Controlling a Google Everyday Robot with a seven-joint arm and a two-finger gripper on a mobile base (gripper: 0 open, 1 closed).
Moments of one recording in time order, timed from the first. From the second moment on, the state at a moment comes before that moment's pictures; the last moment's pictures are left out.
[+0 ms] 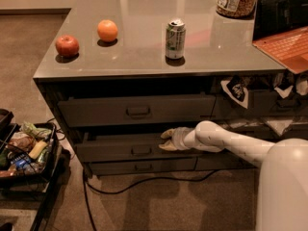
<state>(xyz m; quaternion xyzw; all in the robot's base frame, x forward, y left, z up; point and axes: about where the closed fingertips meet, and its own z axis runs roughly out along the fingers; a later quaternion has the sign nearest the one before) 0.697 -0.066 0.439 -0.60 0.68 0.10 0.41</state>
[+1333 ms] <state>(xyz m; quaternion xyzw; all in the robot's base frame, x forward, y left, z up) 0.528 -0.019 0.431 -0.58 0.73 0.19 0.30</state>
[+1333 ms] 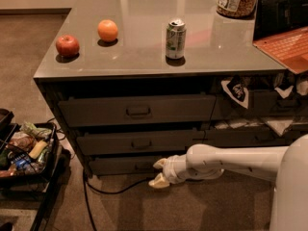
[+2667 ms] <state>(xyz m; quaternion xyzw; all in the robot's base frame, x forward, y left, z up) 0.583 -0.009 0.440 -0.62 0.70 0.17 0.31</state>
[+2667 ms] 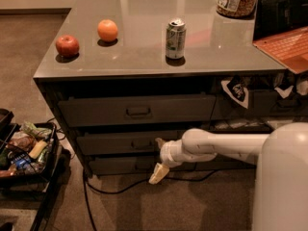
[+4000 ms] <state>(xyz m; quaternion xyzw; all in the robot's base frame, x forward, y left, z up) 0.636 -0.004 0.446 -0.64 0.66 0.14 0.37</state>
